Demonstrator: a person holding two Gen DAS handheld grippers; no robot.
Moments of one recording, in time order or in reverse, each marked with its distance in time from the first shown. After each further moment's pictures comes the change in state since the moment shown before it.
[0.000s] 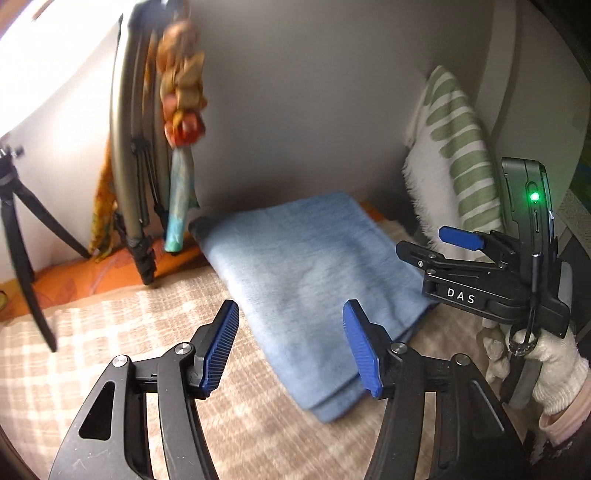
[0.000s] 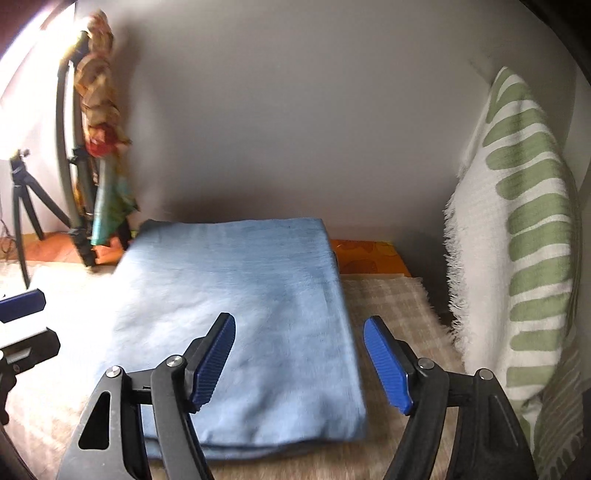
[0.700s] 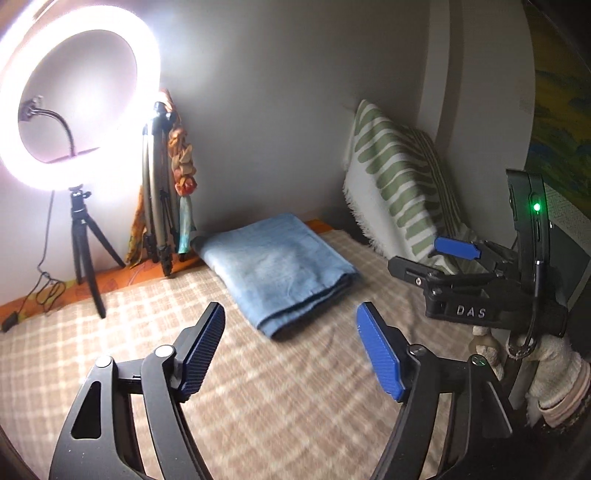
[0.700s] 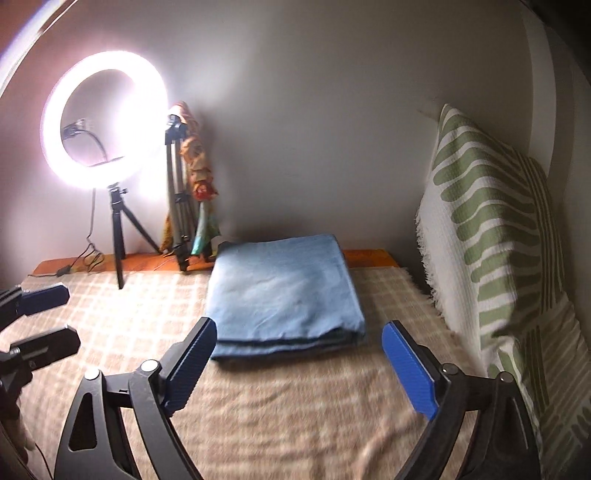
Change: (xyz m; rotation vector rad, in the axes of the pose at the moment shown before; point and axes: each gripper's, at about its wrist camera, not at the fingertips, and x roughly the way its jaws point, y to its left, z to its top) left arm -0.154 -0.061 -0.062 0.100 -0.133 -0.036; right arm -0.190 0.010 -0.088 0.056 -0.190 0.081
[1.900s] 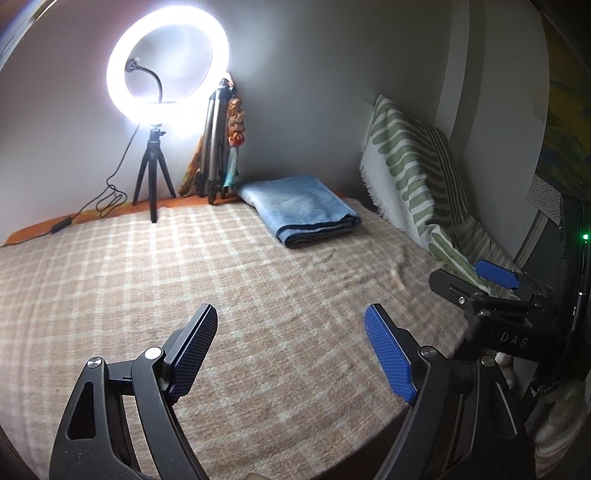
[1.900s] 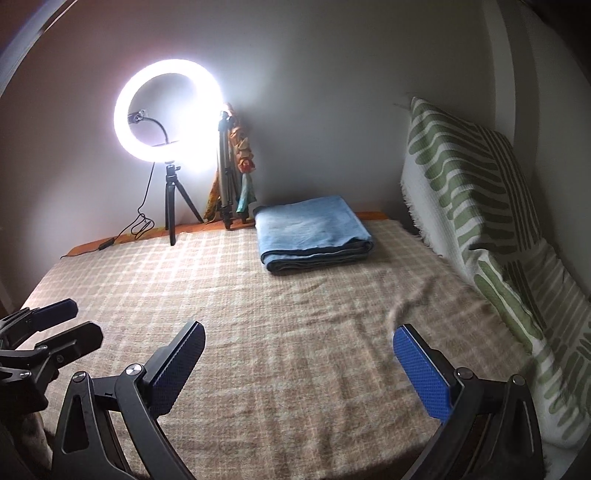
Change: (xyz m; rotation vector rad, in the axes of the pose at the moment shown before) left arm -0.111 -0.038 -0.118 -0.116 0.007 0.122; right arm -0.140 0.053 -0.129 0.080 -0.020 -0.003
